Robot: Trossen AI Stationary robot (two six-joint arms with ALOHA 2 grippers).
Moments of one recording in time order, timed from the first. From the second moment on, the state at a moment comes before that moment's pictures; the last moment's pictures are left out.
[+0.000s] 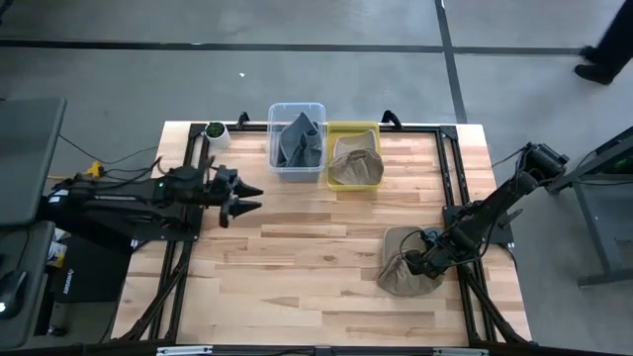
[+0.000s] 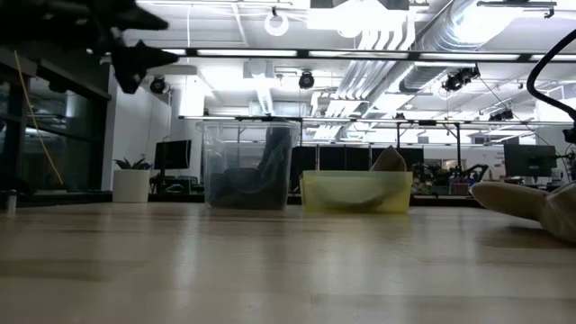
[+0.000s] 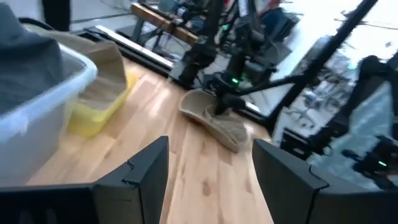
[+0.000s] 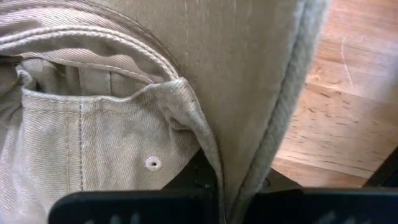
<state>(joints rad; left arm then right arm) 0.05 0.49 0.34 0.06 0.06 -0.47 0.71 1.23 0.46 -0.64 -0.09 2.08</state>
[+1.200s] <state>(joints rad) 0.05 0.01 0.02 0.01 0.12 -0.39 0.71 1.21 0.45 -0.63 -0.09 2.09</state>
